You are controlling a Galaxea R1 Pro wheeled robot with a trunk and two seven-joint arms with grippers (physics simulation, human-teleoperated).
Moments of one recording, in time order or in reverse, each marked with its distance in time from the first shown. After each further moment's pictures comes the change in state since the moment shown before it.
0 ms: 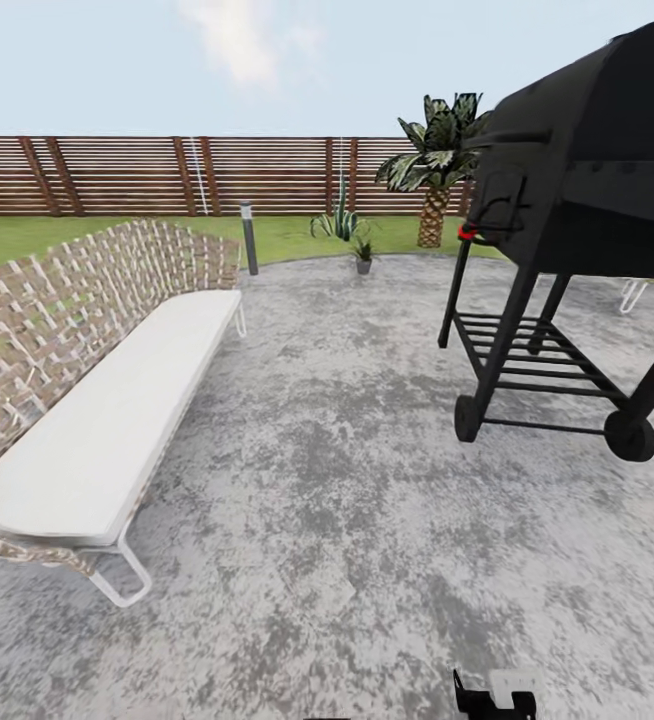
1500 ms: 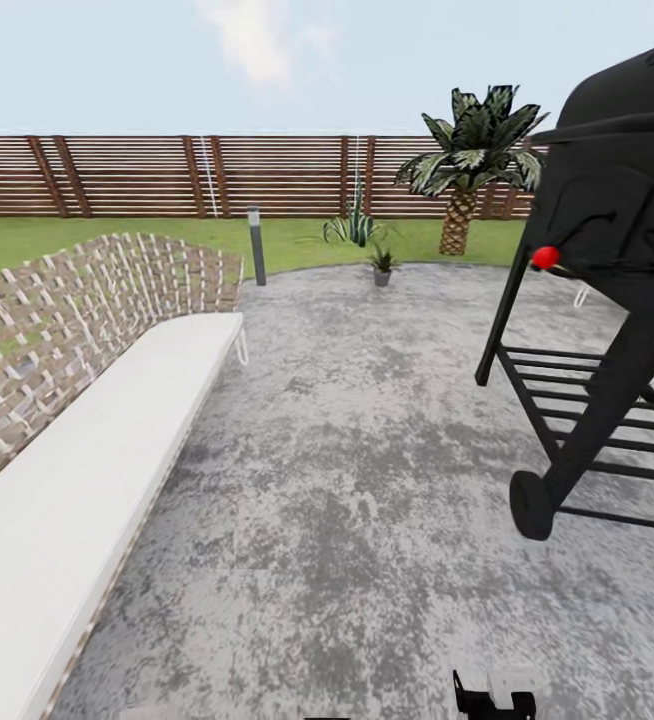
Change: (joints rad) left arm 0.000 0.000 0.000 0.000 0.000 0.000 0.000; right arm 0.000 0.001 0.001 0.001 0.001 0.000 0.000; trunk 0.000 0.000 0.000
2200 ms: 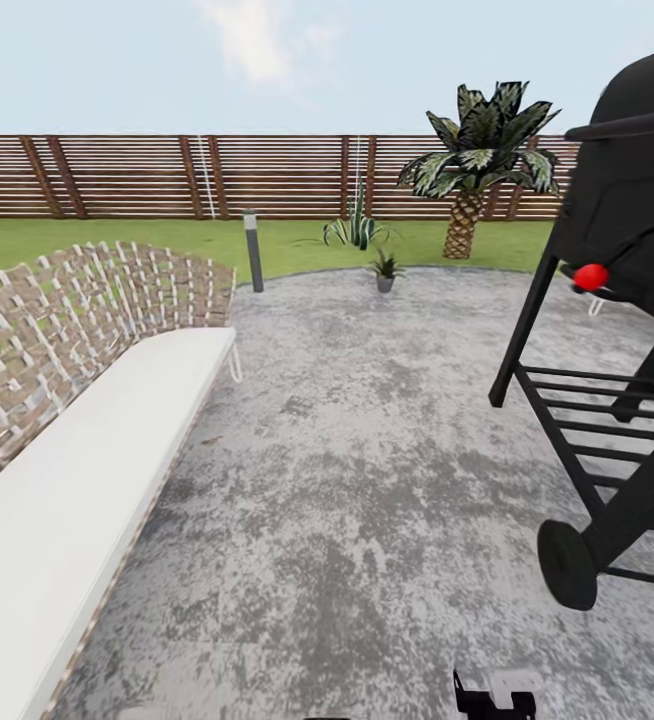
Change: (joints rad) left arm 0.000 0.000 0.000 0.000 0.001 0.000 0.000; right arm 0.000 0.000 0.000 -0.001 -0.001 0.000 0.001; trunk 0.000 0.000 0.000
